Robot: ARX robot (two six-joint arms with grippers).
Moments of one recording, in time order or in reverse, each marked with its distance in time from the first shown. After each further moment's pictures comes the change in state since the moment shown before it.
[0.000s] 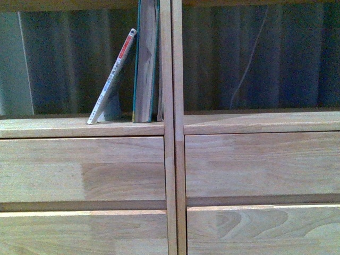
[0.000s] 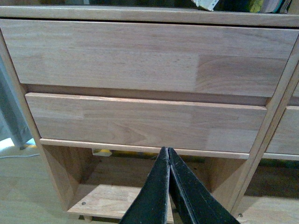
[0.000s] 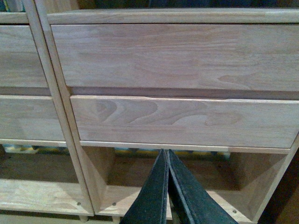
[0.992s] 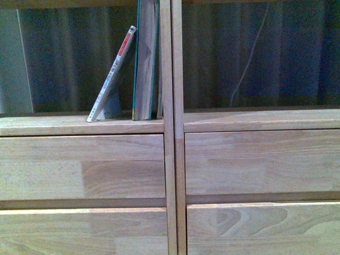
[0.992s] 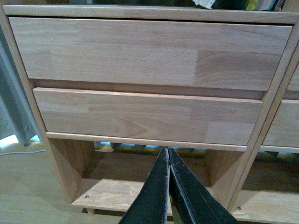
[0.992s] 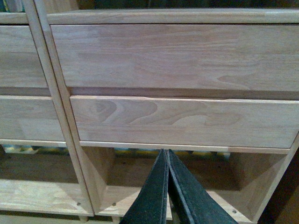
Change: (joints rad) left arm 0.000 -0.417 0.000 -0.421 0.000 0.002; right arm 0.000 -0.001 0.000 0.000 0.000 0.000
